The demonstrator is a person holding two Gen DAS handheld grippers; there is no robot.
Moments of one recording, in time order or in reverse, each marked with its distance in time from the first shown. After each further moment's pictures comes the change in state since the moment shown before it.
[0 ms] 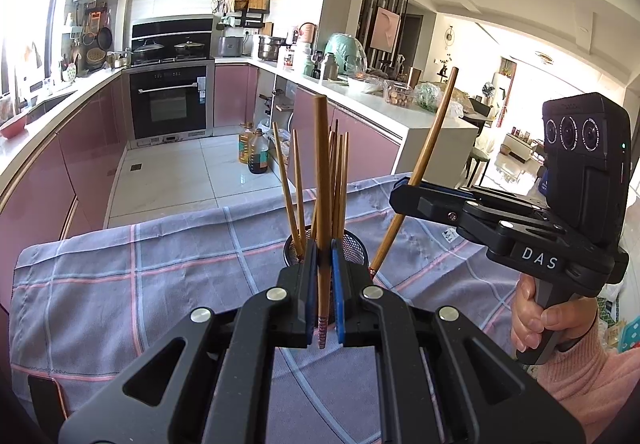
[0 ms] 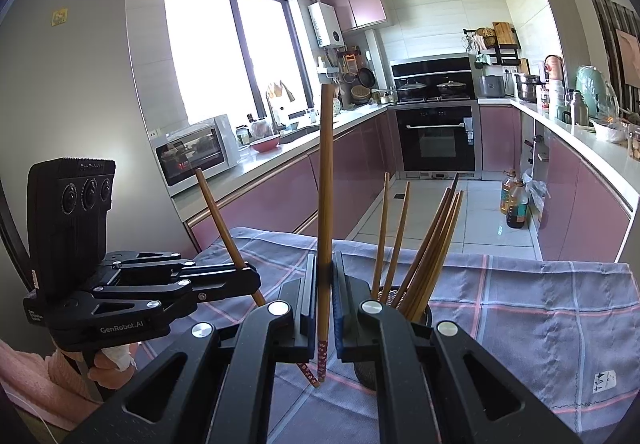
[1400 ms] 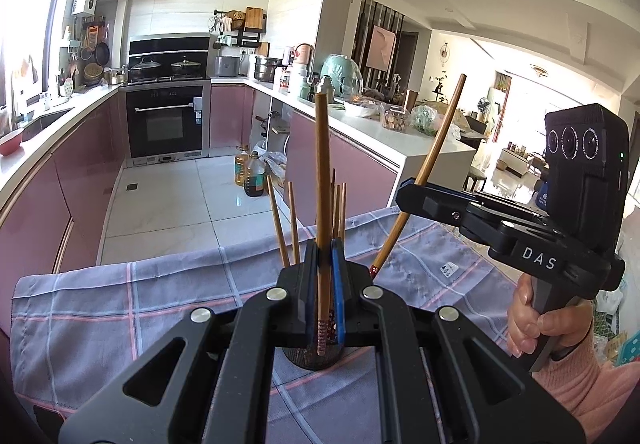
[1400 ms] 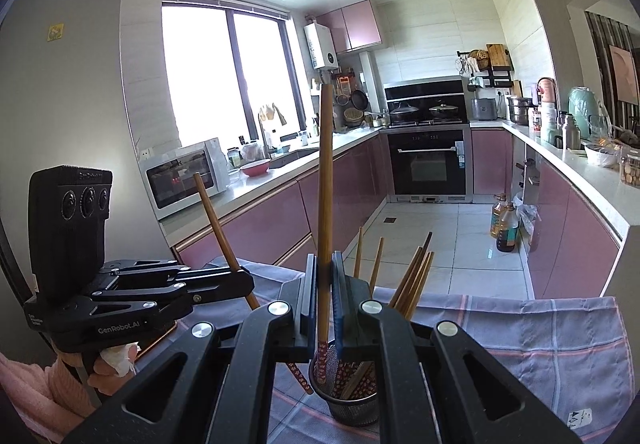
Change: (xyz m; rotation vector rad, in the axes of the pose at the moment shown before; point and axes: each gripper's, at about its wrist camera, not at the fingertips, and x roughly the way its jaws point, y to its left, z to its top) left arm 0.001 0.002 0.025 0.008 -0.077 -0.019; right arm -0.005 -0.014 0.034 -0.022 -0.080 -0.033
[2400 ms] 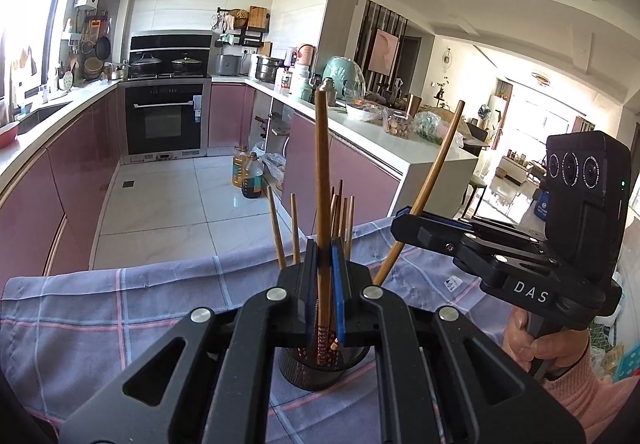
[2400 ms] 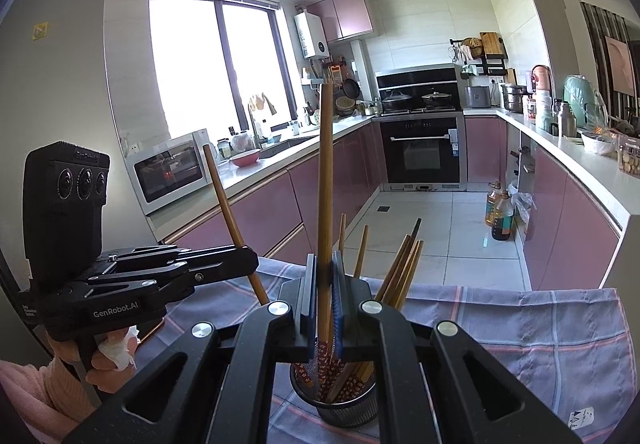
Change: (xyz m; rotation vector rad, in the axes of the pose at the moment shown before) left arm 0.007 0.005 0.003 -0.028 -0.001 -0.011; right arm 0.020 -0.013 -0.007 0.022 0.044 -0.025
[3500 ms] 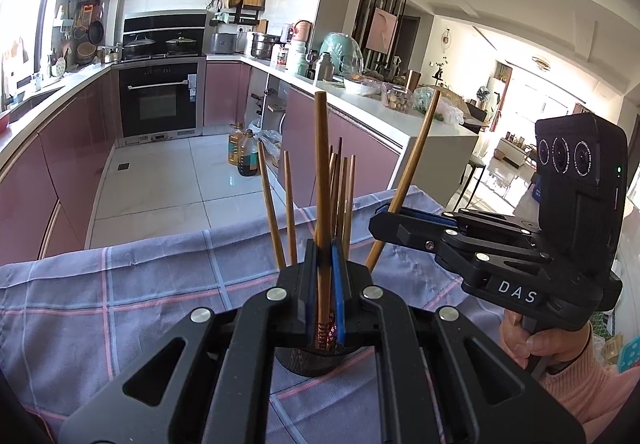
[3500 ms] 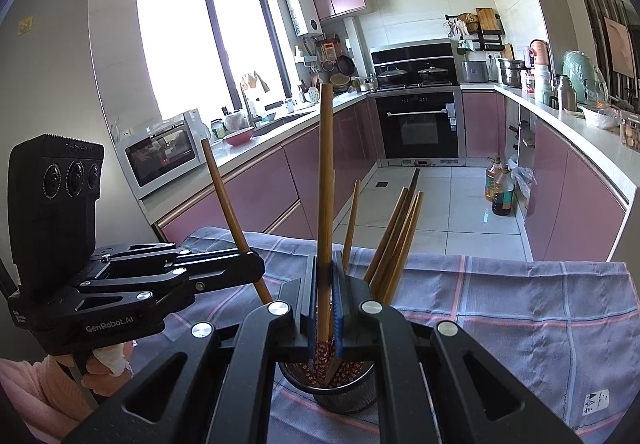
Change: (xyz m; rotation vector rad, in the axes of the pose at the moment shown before) left arm 0.022 -0.002 0.007 0.002 0.091 -0.014; right arm 0.025 -0.012 -0.015 0.034 0.085 -0.006
